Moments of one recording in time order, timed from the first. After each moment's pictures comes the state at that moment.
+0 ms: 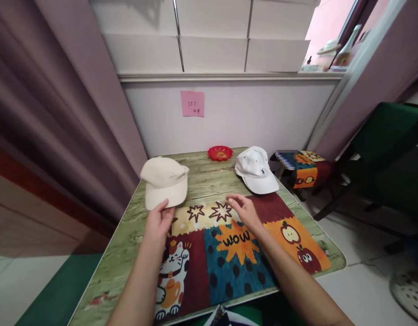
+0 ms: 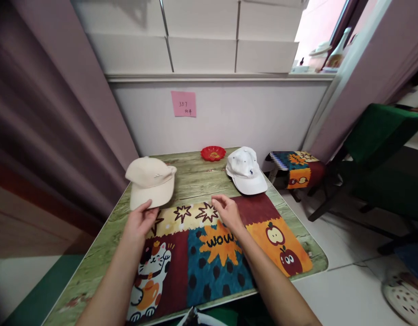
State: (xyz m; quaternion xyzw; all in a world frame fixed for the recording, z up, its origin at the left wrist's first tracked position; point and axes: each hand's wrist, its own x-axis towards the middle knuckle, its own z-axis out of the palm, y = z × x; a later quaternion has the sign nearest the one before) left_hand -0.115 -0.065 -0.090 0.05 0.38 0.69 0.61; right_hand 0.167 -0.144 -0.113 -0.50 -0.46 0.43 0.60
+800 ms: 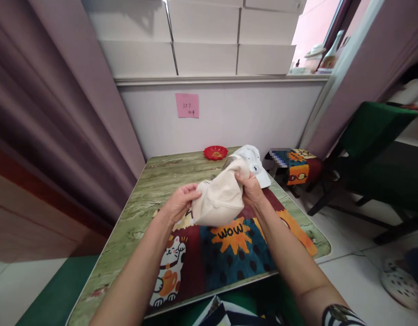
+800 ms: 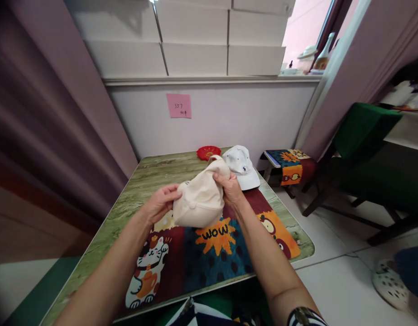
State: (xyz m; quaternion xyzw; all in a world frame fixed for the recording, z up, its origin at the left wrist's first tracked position) left_hand -0.045 -0.103 -0.018 0.46 0.30 0.37 0.75; right_hand 0.188 -0.133 -0.034 -0.29 -0.35 0.52 0.73
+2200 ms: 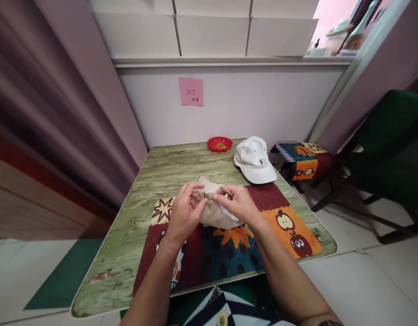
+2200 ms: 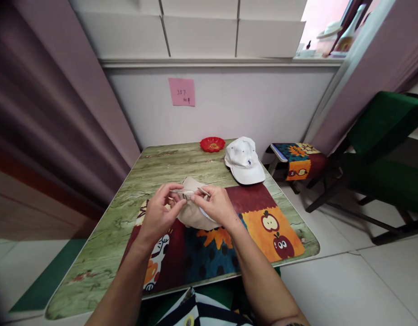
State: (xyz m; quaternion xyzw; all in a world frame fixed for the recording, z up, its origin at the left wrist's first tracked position) left_hand -0.034 -0.167 -0.021 0.76 0.43 0.43 0.23; right_hand 0.150 -0.183 -0.029 -0.51 -0.64 0.33 0.47
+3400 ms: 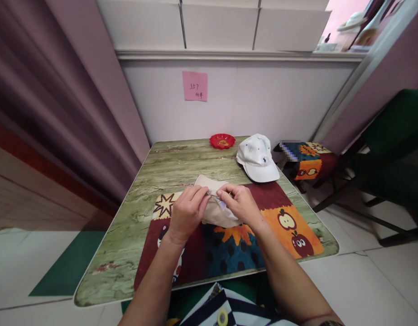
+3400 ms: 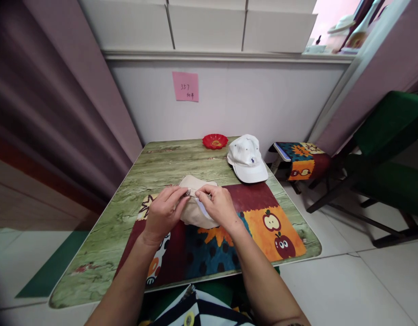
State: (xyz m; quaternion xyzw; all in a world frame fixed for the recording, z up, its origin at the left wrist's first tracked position) left_hand -0.040 -0.163 -0.047 0.84 0.38 0.38 -0.05; right_hand 0.149 -0.185 -0.035 -0.54 -0.66 0.28 0.44
